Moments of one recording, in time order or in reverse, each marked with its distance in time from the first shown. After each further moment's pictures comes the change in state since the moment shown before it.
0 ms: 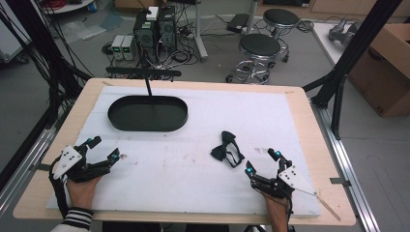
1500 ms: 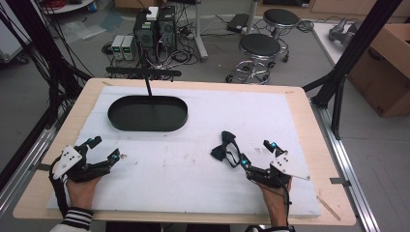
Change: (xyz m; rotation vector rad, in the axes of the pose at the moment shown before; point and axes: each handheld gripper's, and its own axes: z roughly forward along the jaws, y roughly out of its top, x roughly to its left) left arm 0.000 0.000 0.000 -0.001 -0.012 0.000; right arm 0.002 0.028 0.025 0.118 0.007 -0.059
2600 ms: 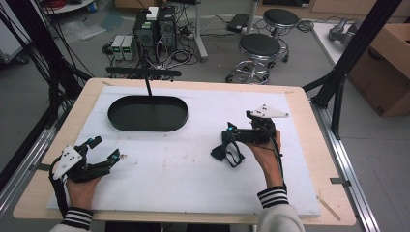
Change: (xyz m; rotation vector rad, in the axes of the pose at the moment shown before) left arm 0.000 0.000 0.000 -0.003 -0.008 0.007; right arm -0.022 0.075 0.095 0.306 0.109 0.036
